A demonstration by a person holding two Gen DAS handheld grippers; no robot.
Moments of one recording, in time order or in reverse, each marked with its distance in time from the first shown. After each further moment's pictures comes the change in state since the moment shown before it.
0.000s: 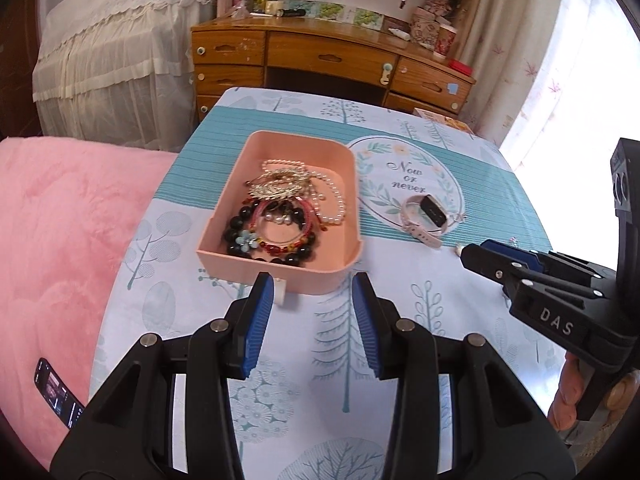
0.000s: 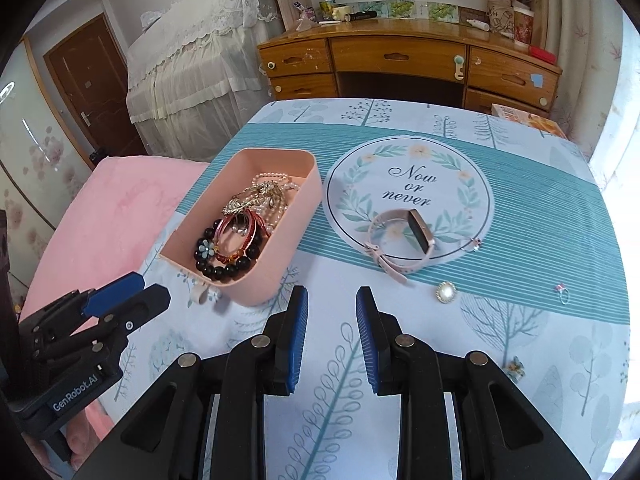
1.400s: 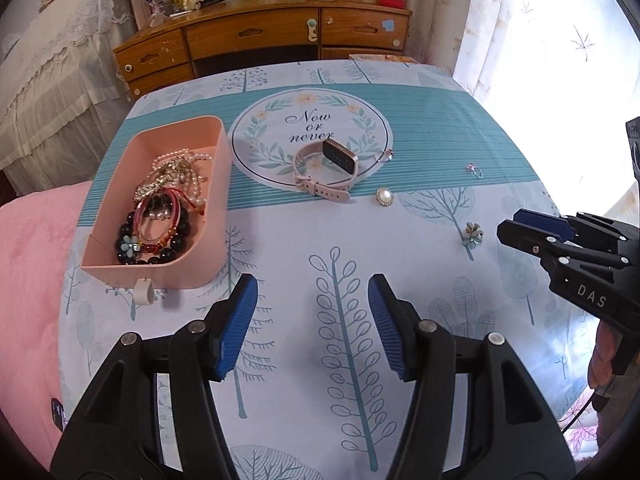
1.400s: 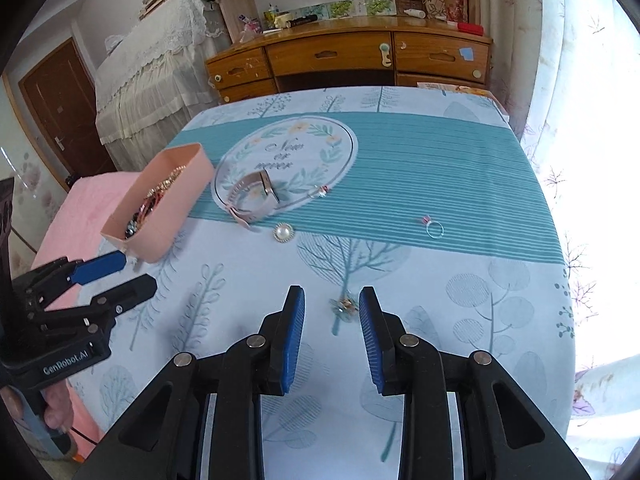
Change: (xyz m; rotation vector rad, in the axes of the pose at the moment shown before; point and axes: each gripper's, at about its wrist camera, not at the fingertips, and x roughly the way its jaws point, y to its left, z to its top) left arm 0.048 -0.119 -0.019 0.269 0.122 -0.029; right arm -0.046 -0.141 -0.075 0.098 -0.012 -0.091
